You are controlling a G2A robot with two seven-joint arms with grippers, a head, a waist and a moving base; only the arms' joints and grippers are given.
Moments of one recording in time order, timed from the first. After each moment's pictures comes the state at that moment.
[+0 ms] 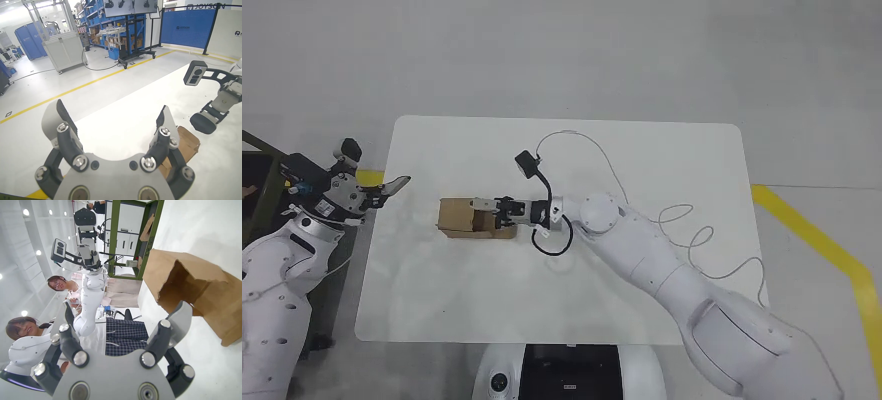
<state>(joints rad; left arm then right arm) 1.59 -0.86 -1.85 -1.52 1.17 -0.70 0.38 -0.64 -1.67 0.51 -0.70 0.47 -0.49 0.76</state>
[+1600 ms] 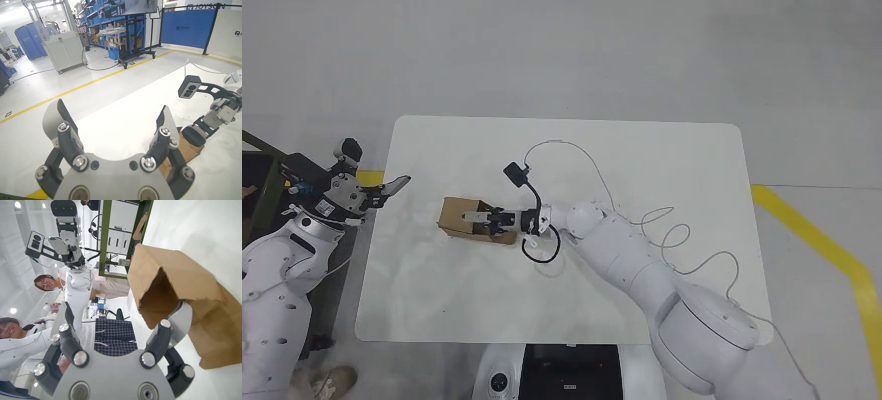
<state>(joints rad) 1.59 -0.86 -1.85 -1.52 1.17 -0.70 0.38 -0.59 -1.84 0.49 -0.35 0.40 -0.65 0.83</state>
